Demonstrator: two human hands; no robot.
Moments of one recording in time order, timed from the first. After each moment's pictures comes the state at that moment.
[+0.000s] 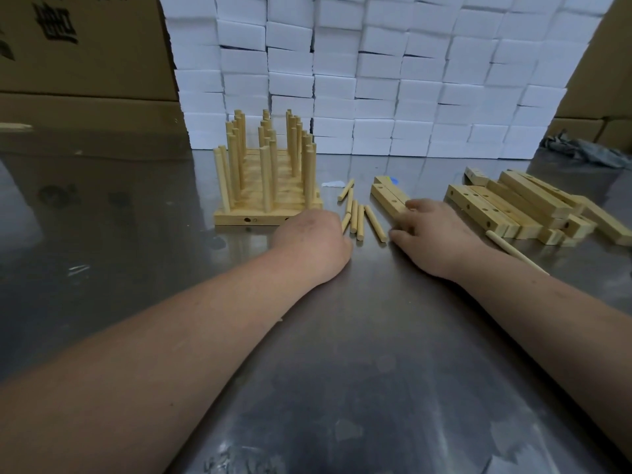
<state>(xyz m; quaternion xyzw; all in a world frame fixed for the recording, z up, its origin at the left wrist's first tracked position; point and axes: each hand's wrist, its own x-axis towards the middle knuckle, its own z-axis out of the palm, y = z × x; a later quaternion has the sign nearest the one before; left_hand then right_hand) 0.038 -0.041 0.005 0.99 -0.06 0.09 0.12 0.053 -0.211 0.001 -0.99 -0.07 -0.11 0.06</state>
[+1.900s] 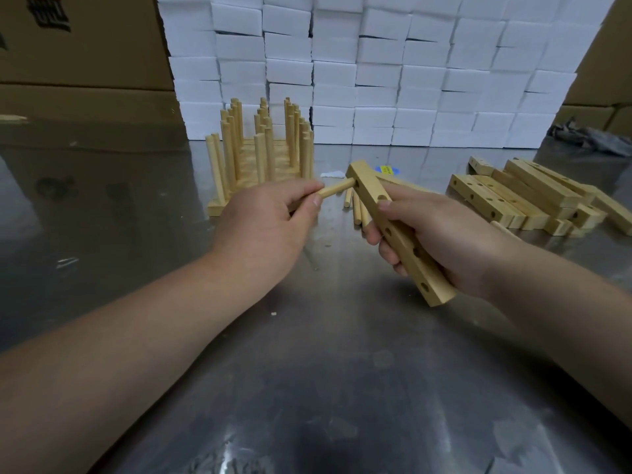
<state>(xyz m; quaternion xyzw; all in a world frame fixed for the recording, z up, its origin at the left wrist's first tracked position) -0.004 -0.002 0.008 0.86 -0.12 0.28 0.41 -0.003 -0.180 0.027 -0.76 -0.14 0.09 0.63</state>
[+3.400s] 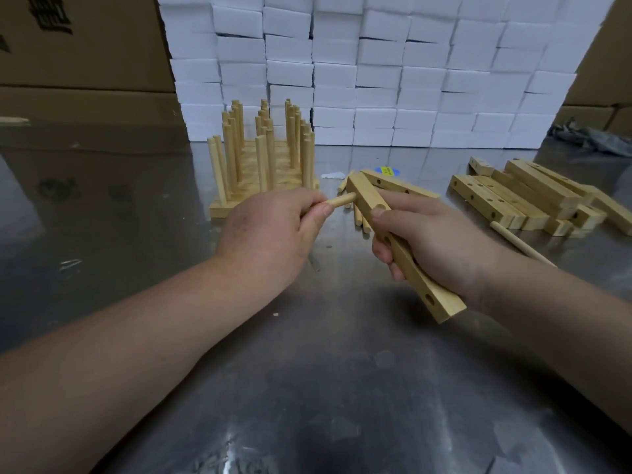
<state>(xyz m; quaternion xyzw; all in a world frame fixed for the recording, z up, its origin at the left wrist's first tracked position) -0.010 -0.002 0.013 0.90 -0.17 0.28 0.28 -0.013 -0.175 0.026 -0.81 -0.18 0.04 0.56</state>
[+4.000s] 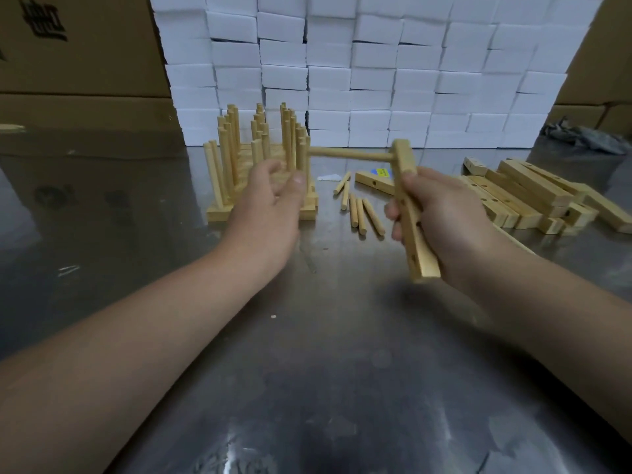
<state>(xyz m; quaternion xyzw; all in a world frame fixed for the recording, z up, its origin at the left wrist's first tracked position) 0.006 -0.005 0.015 0.84 -0.06 0.19 0.51 0.000 -0.180 0.028 -0.71 -0.06 -0.08 0.70</state>
